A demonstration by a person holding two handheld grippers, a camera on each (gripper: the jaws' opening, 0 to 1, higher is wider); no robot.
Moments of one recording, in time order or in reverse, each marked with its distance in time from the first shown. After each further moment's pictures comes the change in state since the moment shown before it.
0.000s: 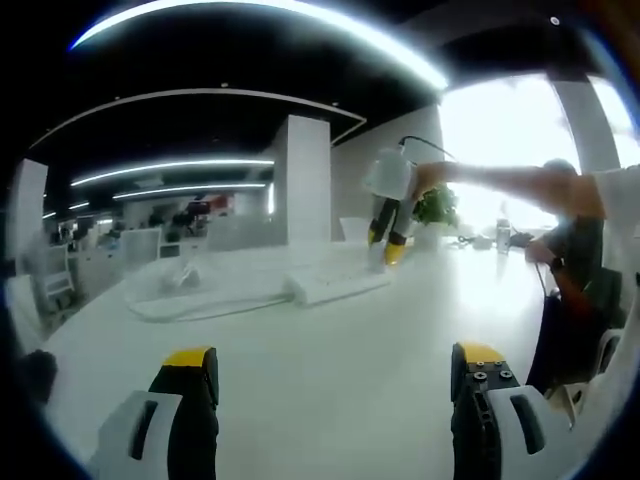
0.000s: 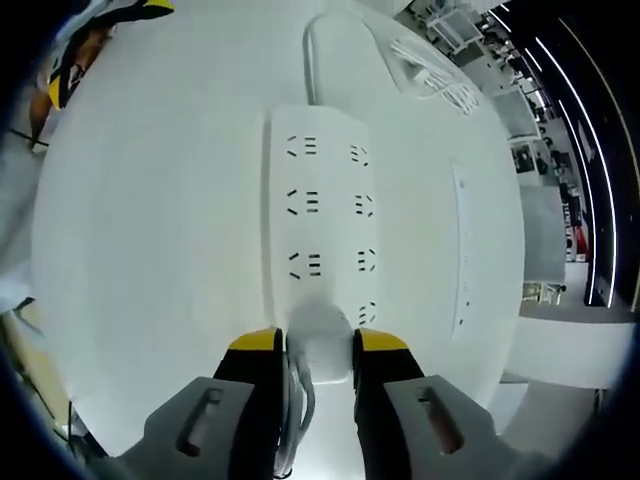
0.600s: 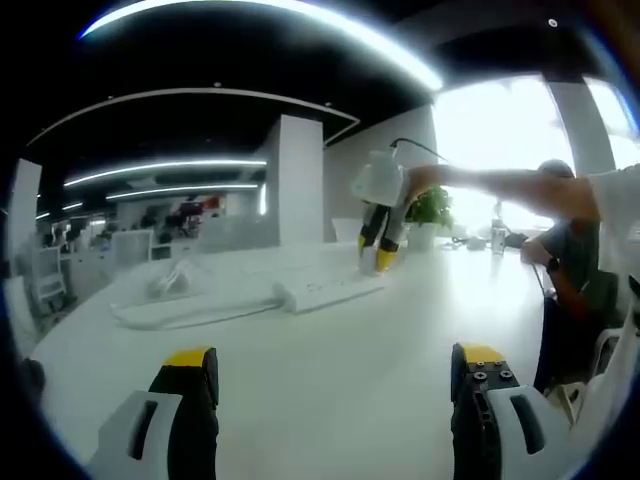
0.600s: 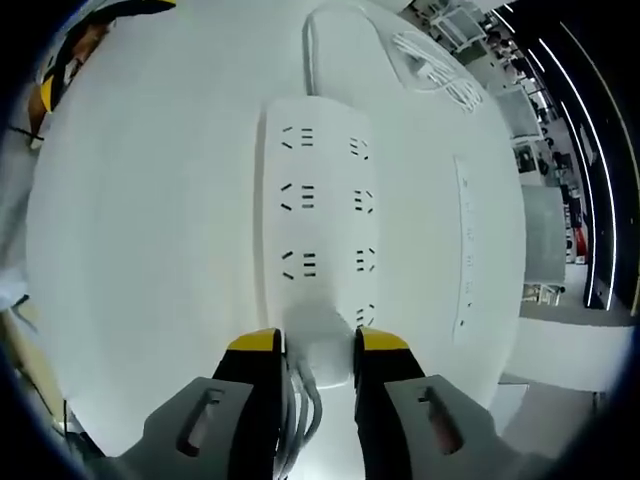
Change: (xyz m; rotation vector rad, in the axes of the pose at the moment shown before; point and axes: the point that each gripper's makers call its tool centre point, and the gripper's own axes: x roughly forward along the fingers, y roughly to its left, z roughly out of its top) left arm 0.017 -0.005 0.005 0.007 -0.002 -0.036; right arm 0.010 -0.004 0.000 0.003 0.002 0.000
